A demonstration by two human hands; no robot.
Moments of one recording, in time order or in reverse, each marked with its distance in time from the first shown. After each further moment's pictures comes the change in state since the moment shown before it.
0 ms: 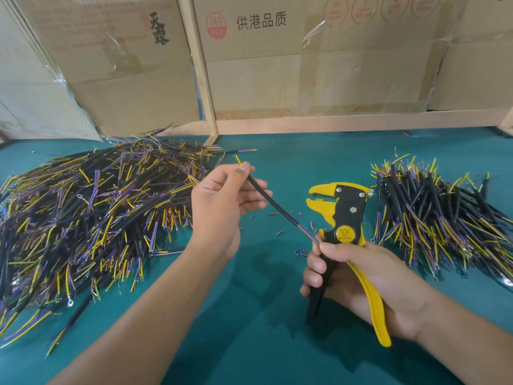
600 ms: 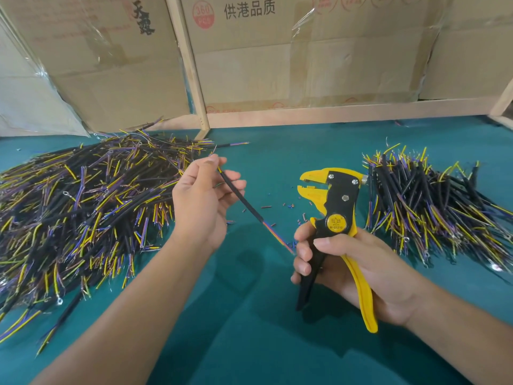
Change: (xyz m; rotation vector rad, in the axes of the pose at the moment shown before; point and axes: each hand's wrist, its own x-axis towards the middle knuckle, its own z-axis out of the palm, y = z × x) left_hand 0.010 -0.003 -0.010 -0.072 0.138 -0.057; right_hand 0.000 0.002 -0.005 -0.102 -0.079 -0.092
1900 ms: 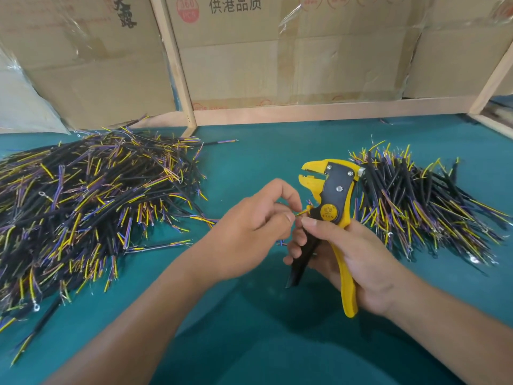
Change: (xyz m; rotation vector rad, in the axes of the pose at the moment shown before) left_hand -0.049 -0.003 0.021 0.636 -0.944 0.017; right_hand 0.007 0.002 -0.002 -0.042 0.174 -0.125
